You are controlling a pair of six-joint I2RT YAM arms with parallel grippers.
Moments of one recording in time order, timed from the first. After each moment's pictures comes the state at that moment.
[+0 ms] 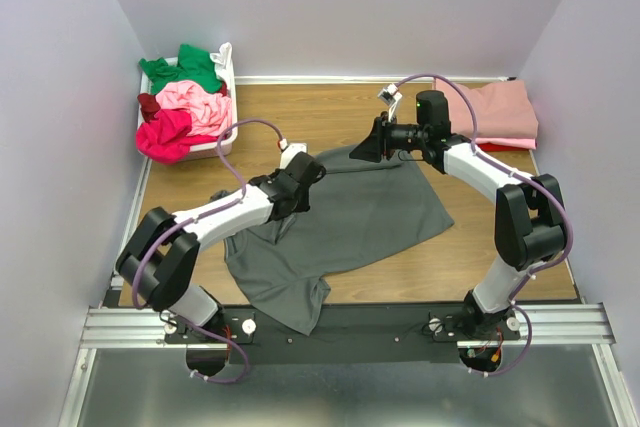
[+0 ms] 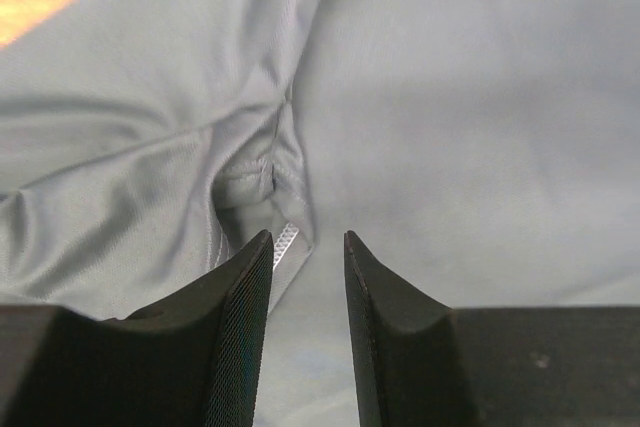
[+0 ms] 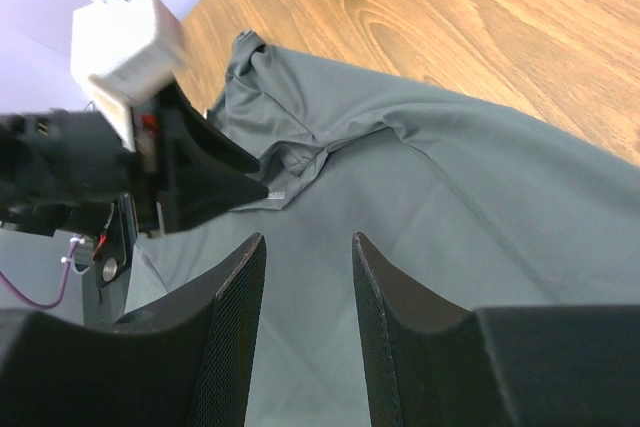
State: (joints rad) left arm -0.71 1.53 0.95 -0.42 -0.38 -0.58; right arm 0.31 1.73 1.17 0.09 -0.94 0.18
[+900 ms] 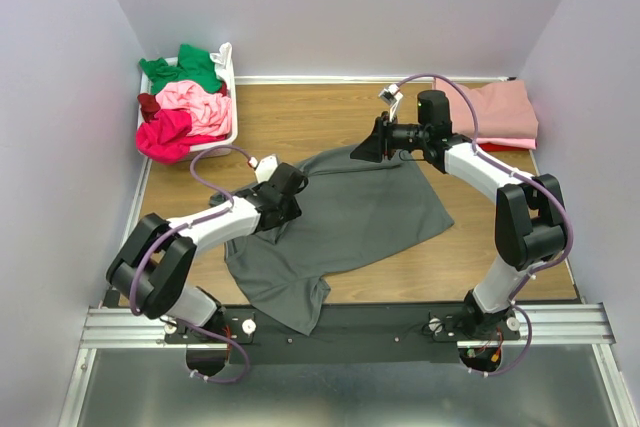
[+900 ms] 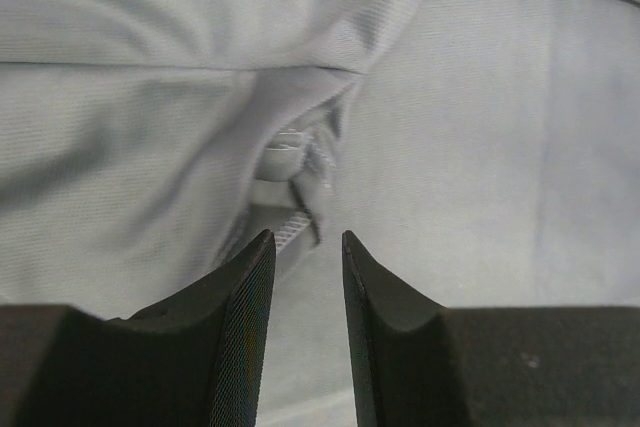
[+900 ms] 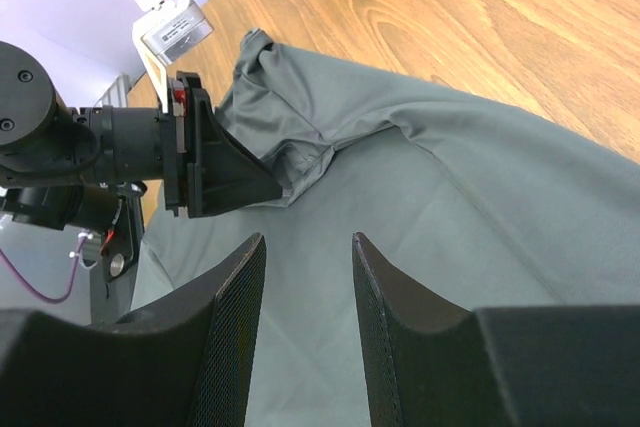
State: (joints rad) left arm -0.64 1.46 0.76 -0.27 -0.30 -0.92; right arm 0.30 1.73 1.17 0.09 -0.96 0.19
